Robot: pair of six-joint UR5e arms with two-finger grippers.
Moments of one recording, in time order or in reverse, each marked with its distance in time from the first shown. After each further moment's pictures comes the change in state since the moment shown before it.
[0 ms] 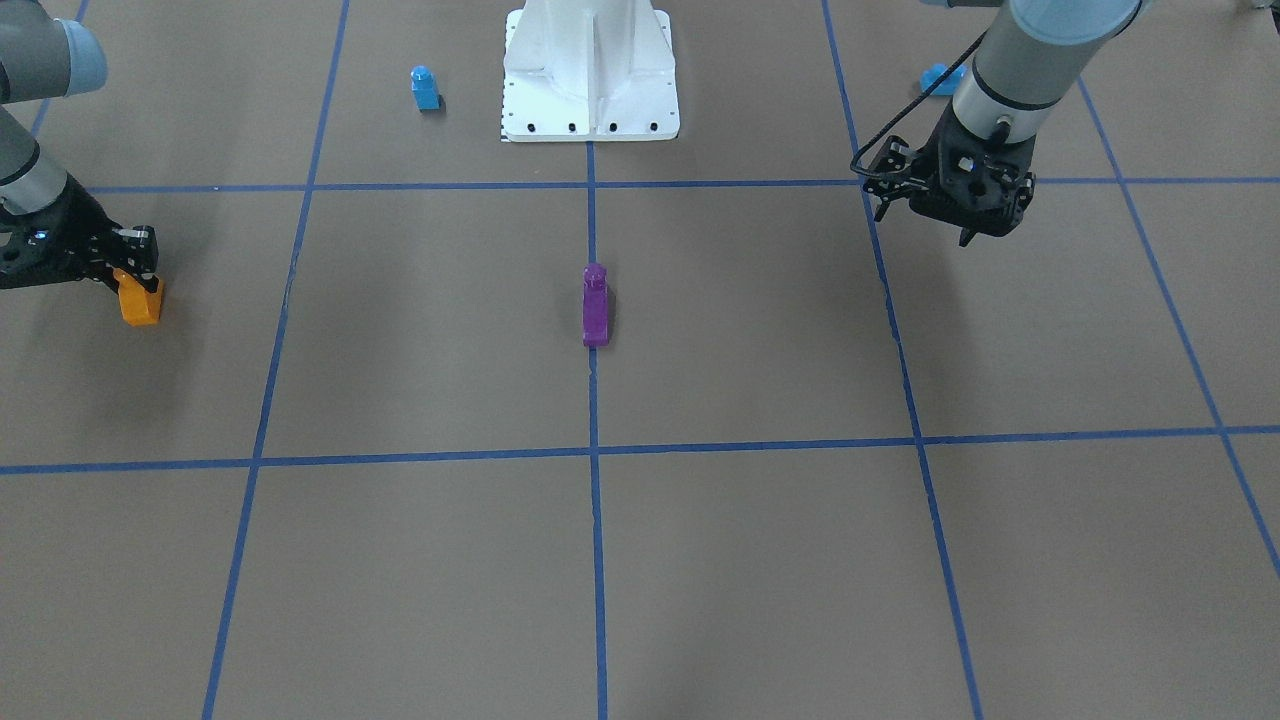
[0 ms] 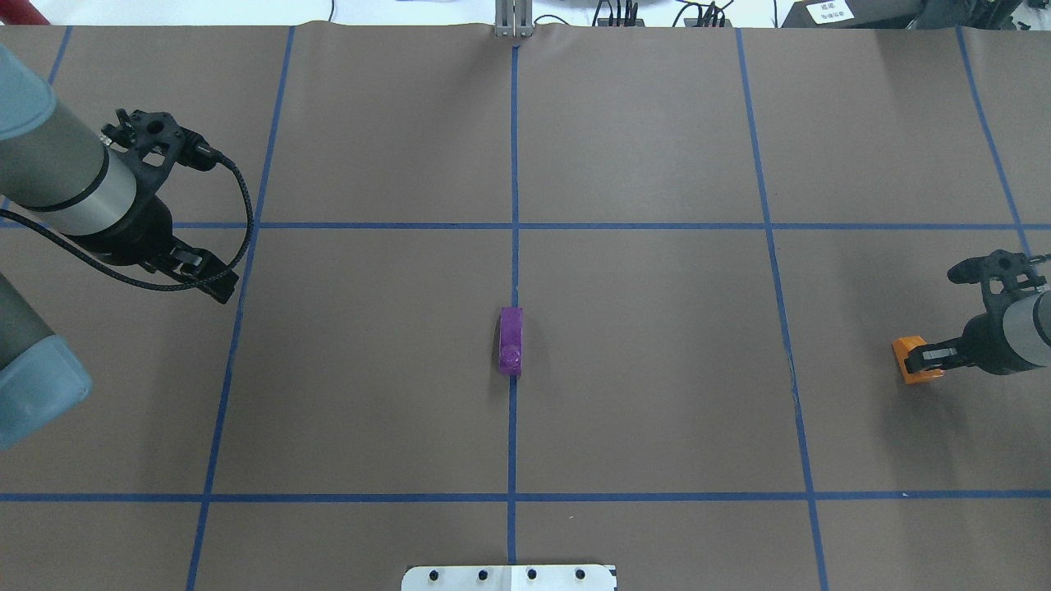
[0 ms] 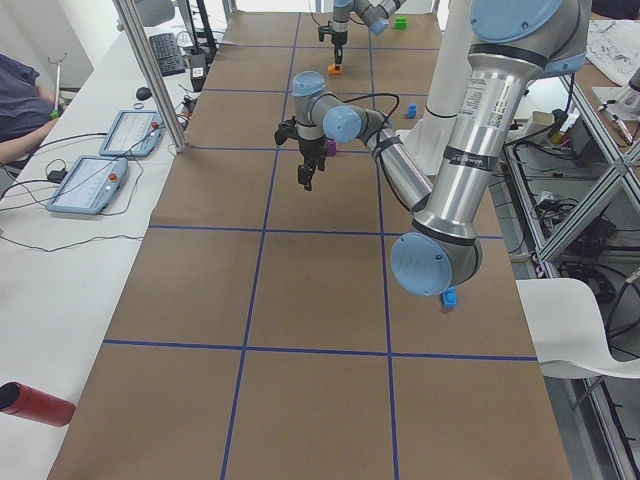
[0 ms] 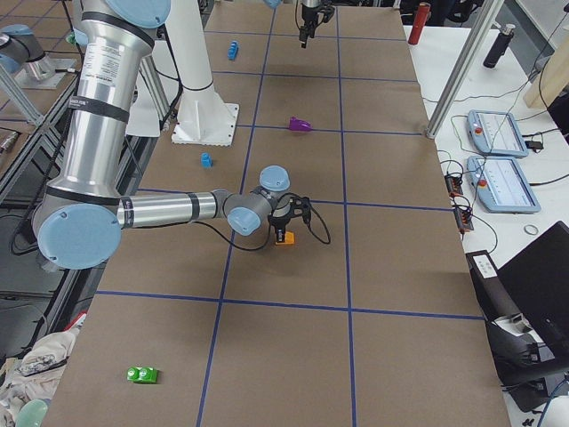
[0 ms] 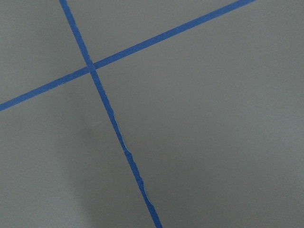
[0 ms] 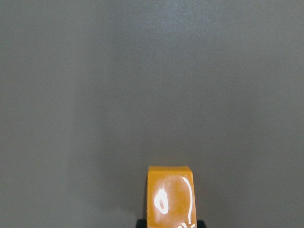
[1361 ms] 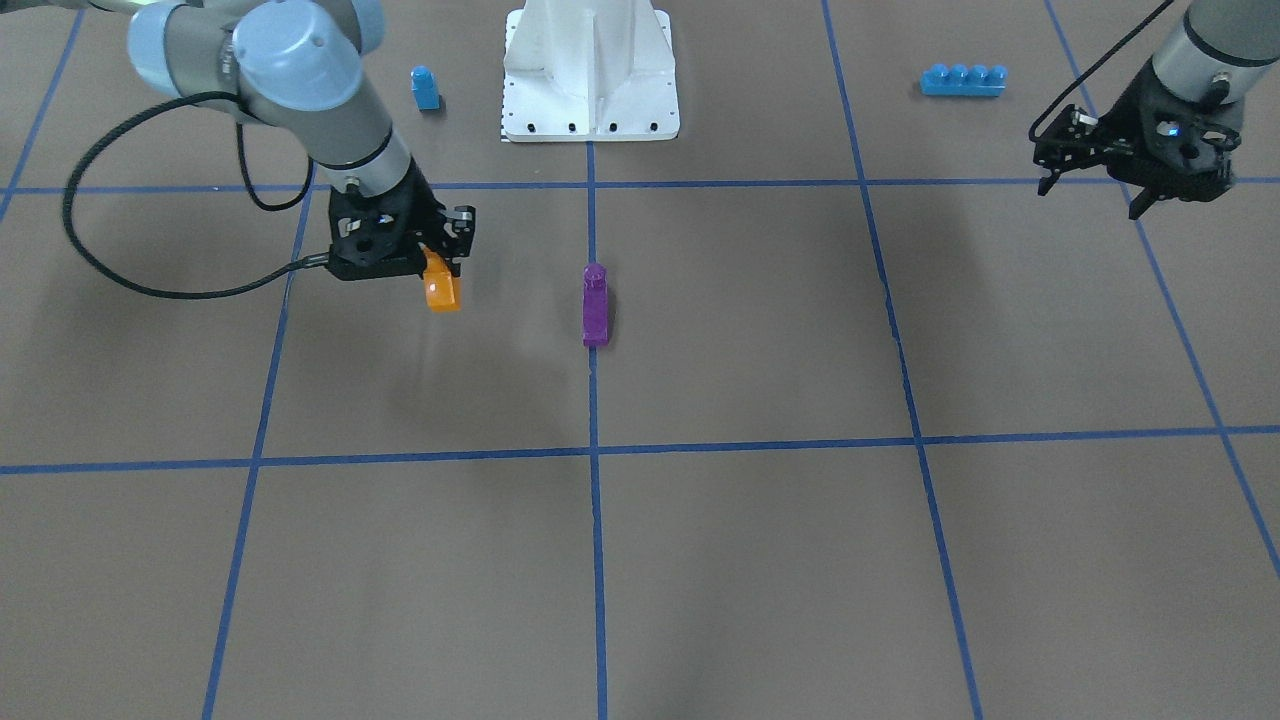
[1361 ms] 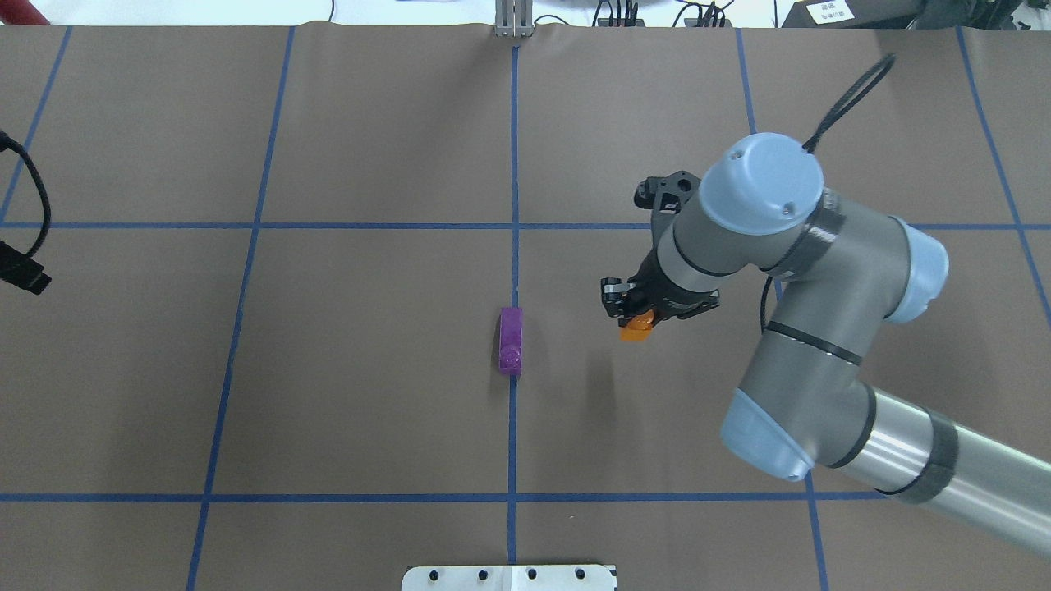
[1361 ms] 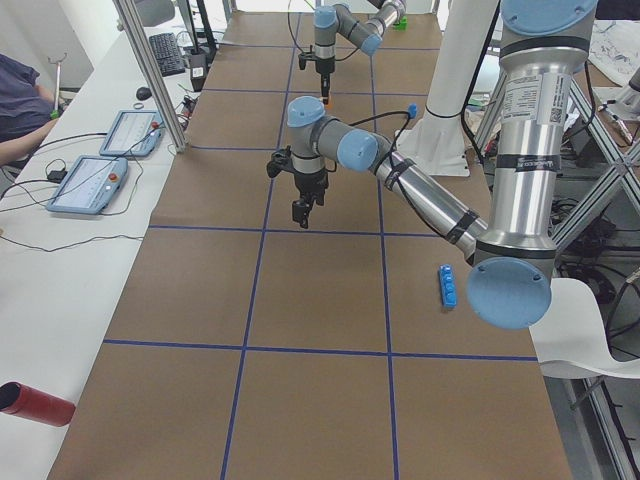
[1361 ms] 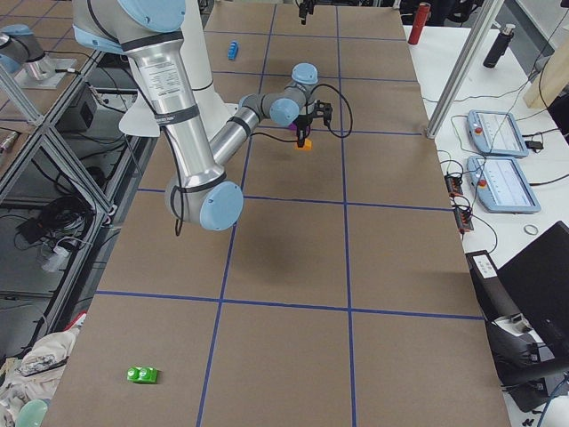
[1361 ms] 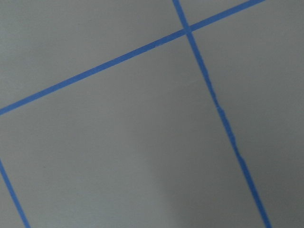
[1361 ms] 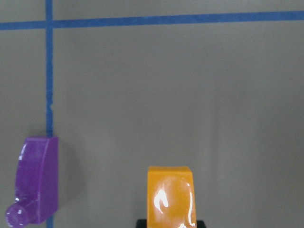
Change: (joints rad) left arm -0.280 0.276 -0.059 -0.010 -0.095 0.364; right arm -0.221 0.765 0.044 -0.664 -0.038 0.325
